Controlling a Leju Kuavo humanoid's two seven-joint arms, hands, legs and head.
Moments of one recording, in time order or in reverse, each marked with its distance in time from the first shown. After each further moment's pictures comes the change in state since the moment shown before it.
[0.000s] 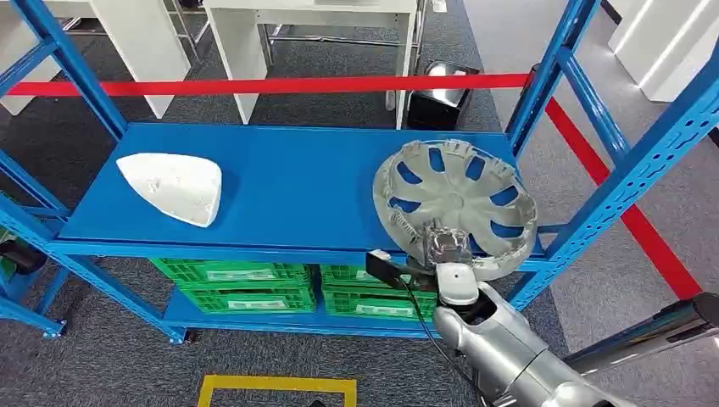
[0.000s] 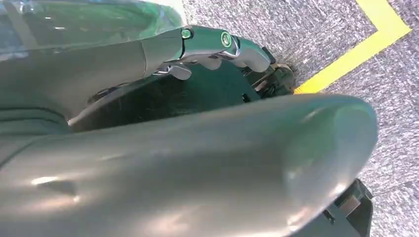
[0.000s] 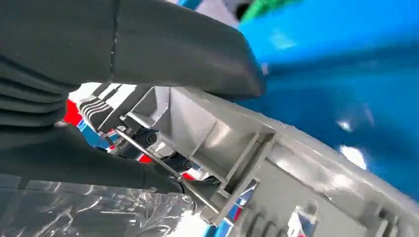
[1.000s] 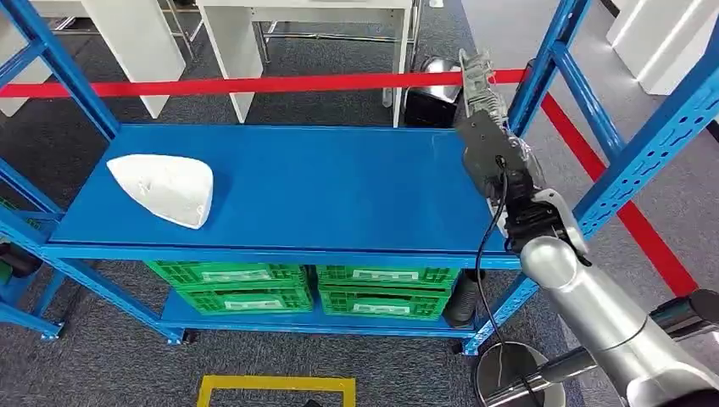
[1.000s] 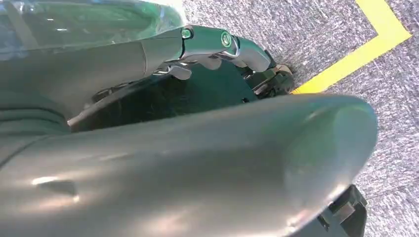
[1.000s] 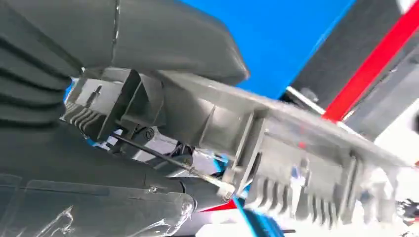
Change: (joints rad) left arm 0.012 0.002 0.024 0.006 0.020 0.012 -0.037; right arm -0.121 -0.257 -0.150 -0.414 -0.726 -0.409 -0.052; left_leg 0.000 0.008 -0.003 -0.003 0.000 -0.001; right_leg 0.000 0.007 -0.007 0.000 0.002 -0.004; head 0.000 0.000
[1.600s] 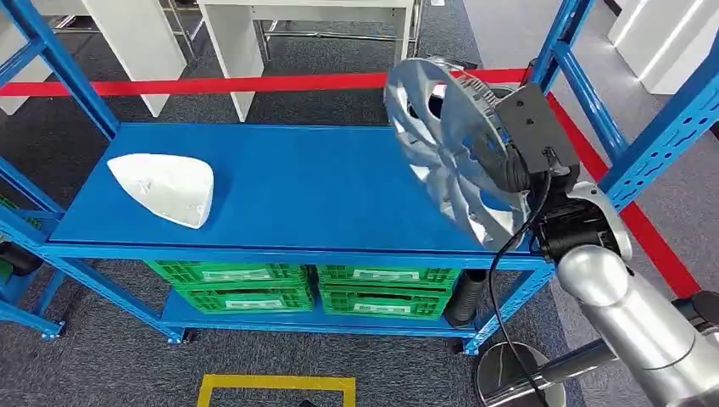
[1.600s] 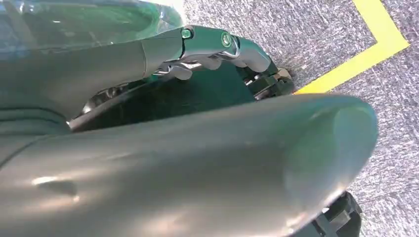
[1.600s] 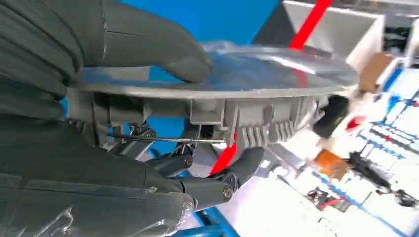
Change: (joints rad) left arm 0.011 0.008 0.002 0.000 0.034 0.013 -0.031; right arm -0.011 -0.088 -0.011 -0.277 -0.128 -0.069 -0.067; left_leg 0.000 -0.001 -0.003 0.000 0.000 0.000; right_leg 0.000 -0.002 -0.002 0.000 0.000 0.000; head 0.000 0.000
